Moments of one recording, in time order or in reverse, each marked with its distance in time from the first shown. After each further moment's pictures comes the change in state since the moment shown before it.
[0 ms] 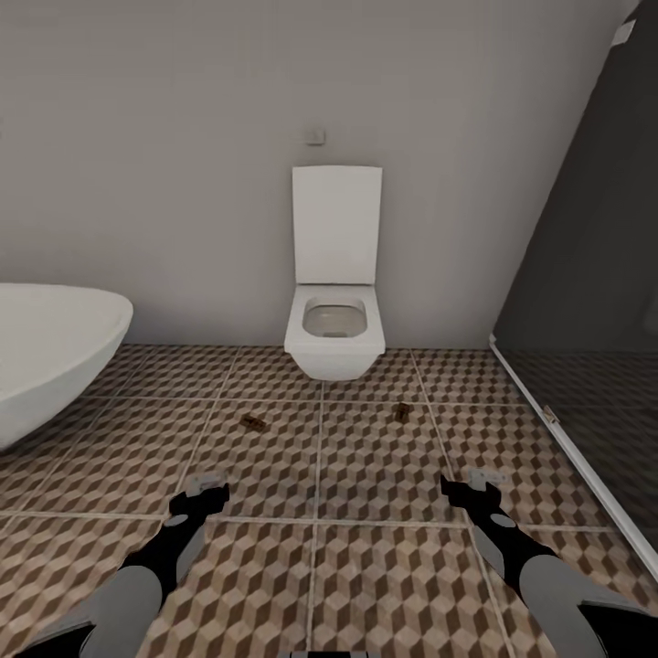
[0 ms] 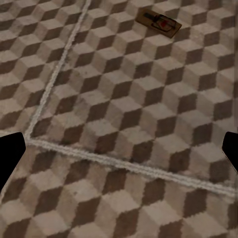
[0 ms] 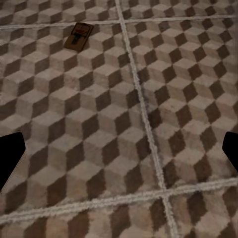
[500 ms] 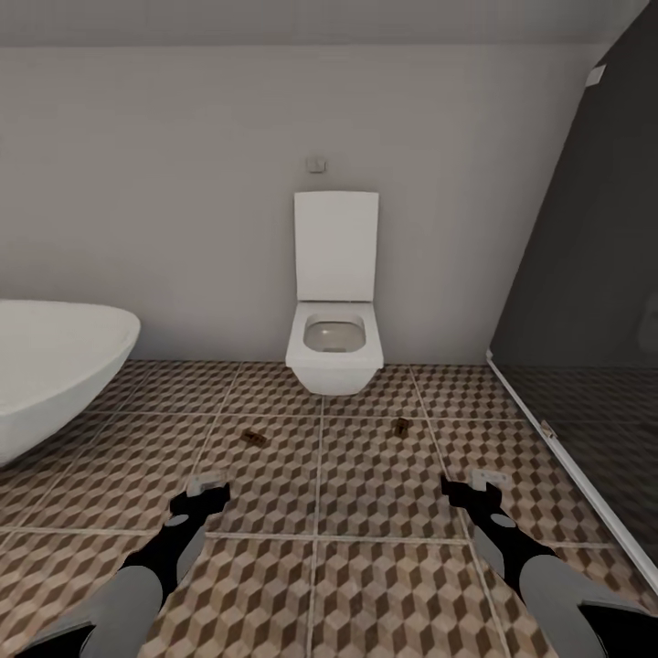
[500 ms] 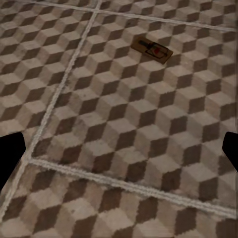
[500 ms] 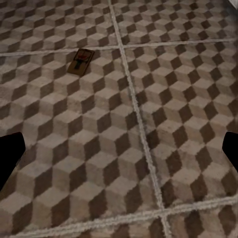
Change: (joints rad) left arm 0.000 -0.001 0.000 0.000 0.000 0.000 -0.004; right arm 0.000 0.000 0.000 0.000 0.000 0.000 -0.006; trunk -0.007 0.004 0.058
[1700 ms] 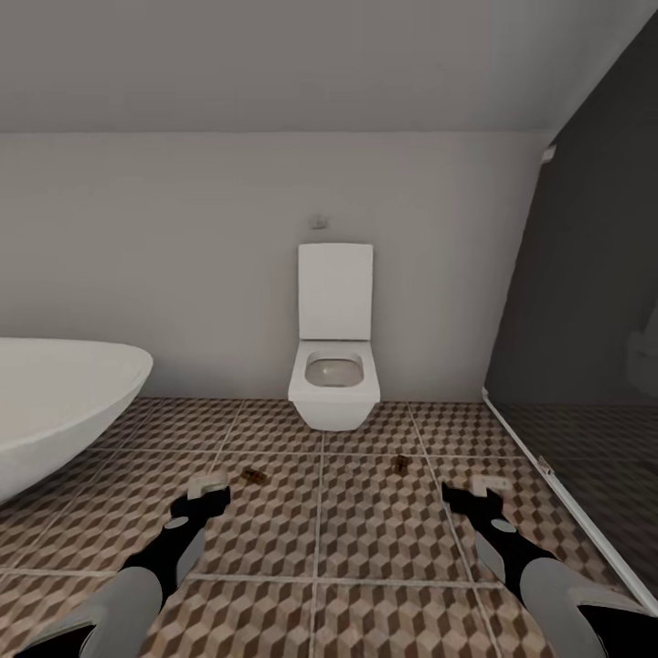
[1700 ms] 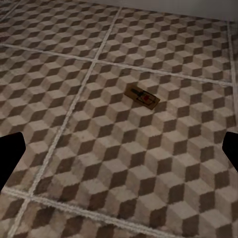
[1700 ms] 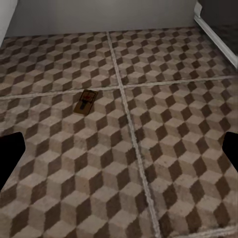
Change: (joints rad) left arm 0.000 0.001 -0.002 0.016 0.000 0.002 -0.002; right arm 0.000 -0.001 0.001 0.035 0.006 0.000 -0.006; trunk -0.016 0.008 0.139
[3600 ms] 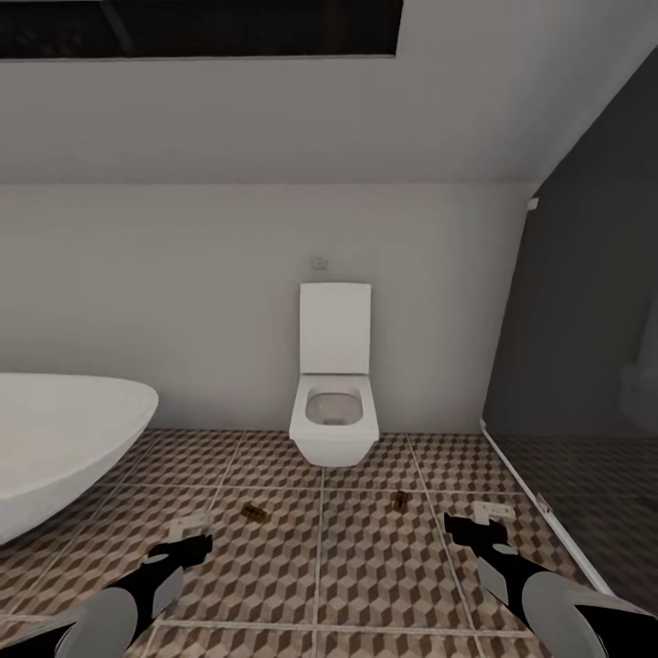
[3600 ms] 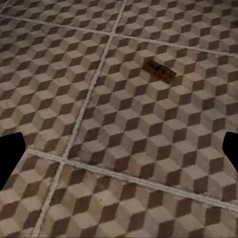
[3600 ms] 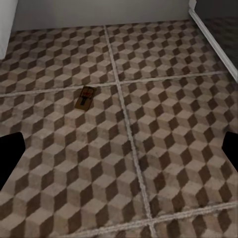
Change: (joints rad) left arm 0.000 0.082 -0.001 0.235 0.007 0.000 -0.005; right arm 0.000 0.000 0.004 0.148 0.000 0.001 -0.015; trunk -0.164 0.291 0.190
